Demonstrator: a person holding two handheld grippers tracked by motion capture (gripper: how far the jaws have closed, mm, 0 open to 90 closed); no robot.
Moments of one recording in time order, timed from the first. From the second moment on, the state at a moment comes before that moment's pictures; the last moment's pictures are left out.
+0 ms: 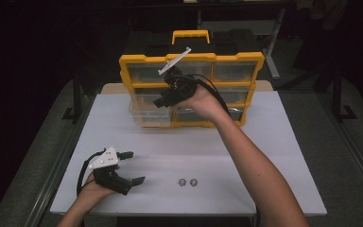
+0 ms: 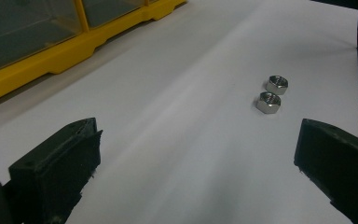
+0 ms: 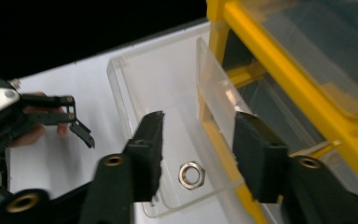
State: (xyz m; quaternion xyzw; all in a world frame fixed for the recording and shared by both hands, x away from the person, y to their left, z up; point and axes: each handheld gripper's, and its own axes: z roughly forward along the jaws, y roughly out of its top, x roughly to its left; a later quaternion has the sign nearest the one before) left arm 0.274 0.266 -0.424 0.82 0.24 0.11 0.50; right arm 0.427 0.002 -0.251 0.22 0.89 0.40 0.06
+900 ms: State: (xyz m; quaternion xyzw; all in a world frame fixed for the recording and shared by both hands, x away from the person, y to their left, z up) left arm 0.274 0.267 -0.425 0.83 0.24 0.11 0.50; right arm 0.391 -0.047 -0.266 0.20 0.88 0.42 0.07
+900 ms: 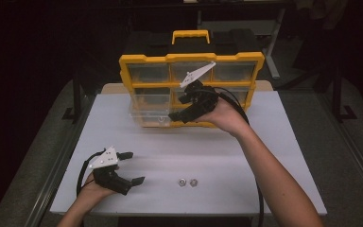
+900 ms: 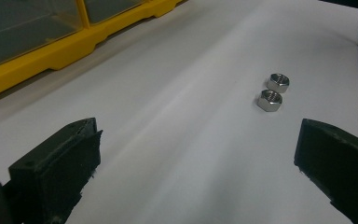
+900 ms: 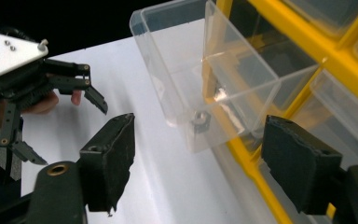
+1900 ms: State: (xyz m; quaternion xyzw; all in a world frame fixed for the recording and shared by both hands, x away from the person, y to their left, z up) left arm 0.273 0.267 -0.425 0.83 0.24 0.10 0.49; right arm 0.353 -0.060 -0.337 0.20 0.88 0.42 0.04
